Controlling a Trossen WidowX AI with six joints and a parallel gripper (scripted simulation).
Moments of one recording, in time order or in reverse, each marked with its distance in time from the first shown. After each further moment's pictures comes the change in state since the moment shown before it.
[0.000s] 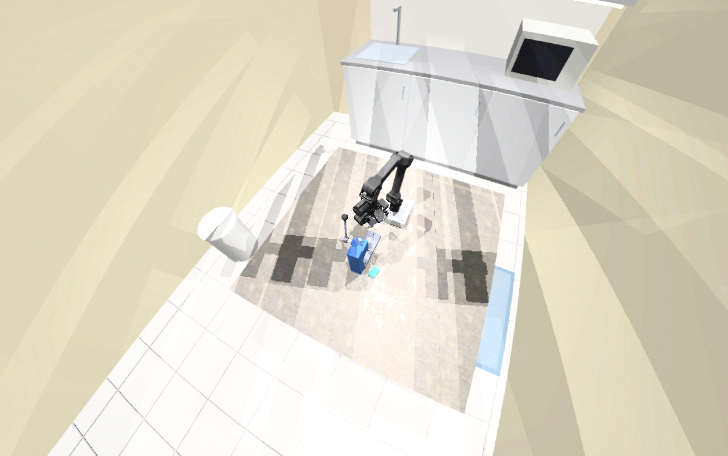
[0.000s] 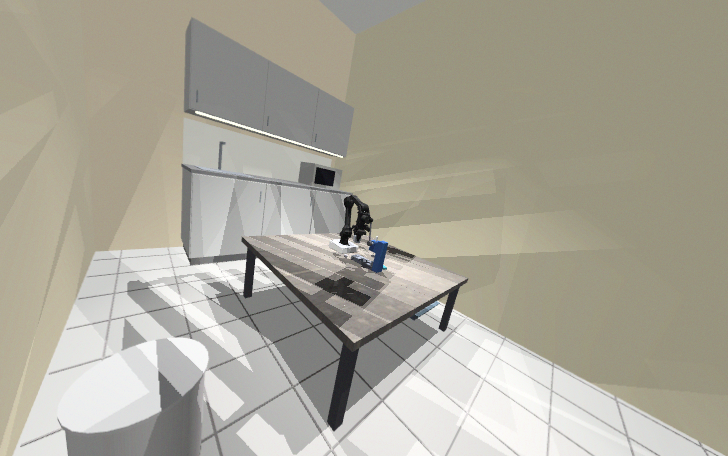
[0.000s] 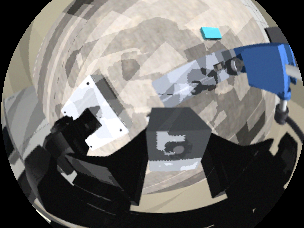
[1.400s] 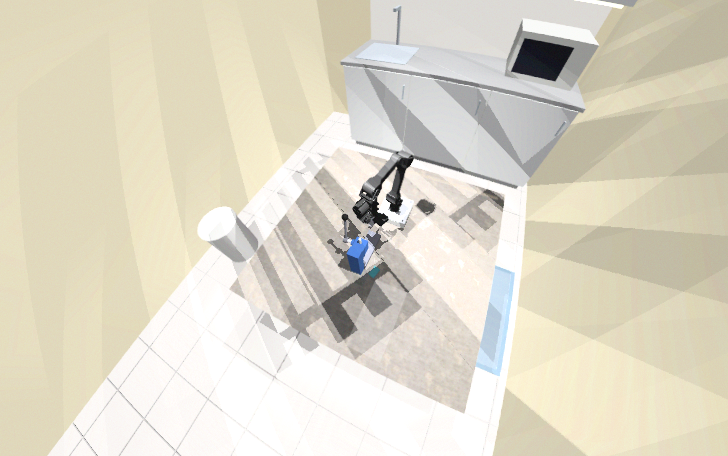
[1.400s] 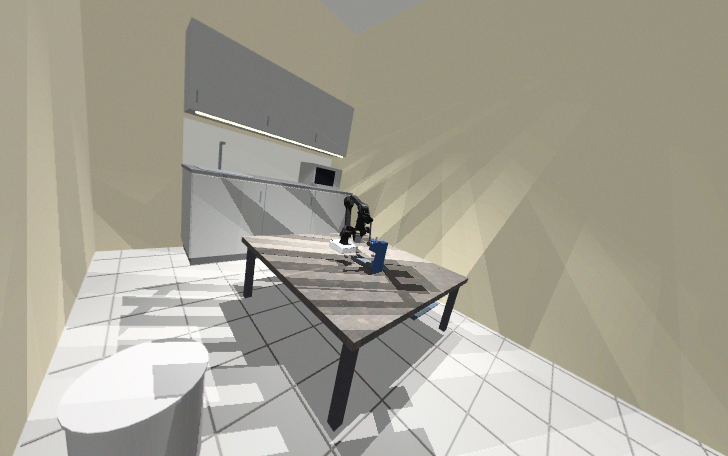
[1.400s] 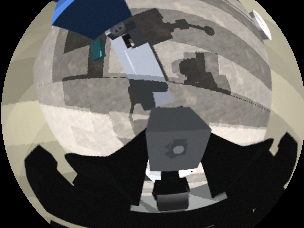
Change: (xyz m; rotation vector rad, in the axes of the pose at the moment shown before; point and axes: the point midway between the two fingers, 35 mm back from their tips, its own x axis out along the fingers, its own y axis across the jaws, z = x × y) arm 0.000 0.000 0.000 1.465 0.002 0.001
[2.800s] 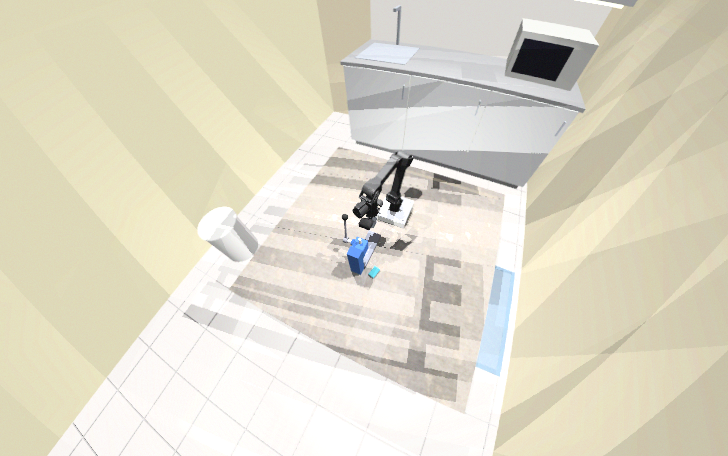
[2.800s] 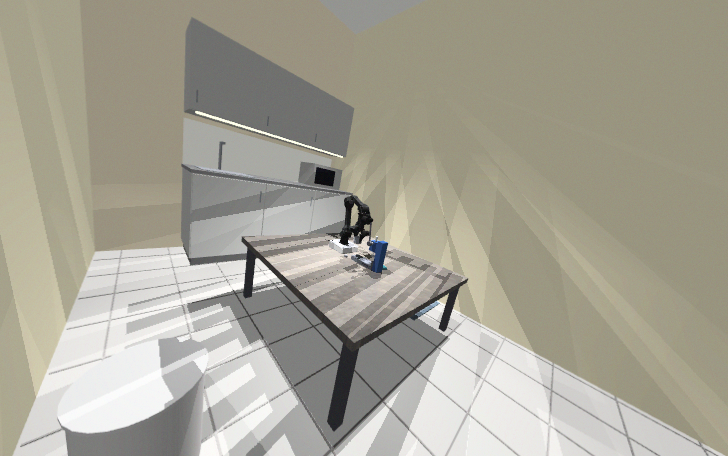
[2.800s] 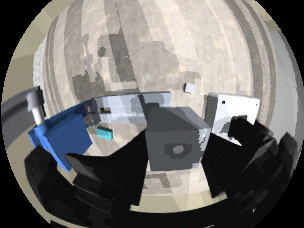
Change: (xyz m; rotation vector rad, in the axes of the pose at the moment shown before) arm 0.007 0.004 0.007 1.200 -0.009 0.011
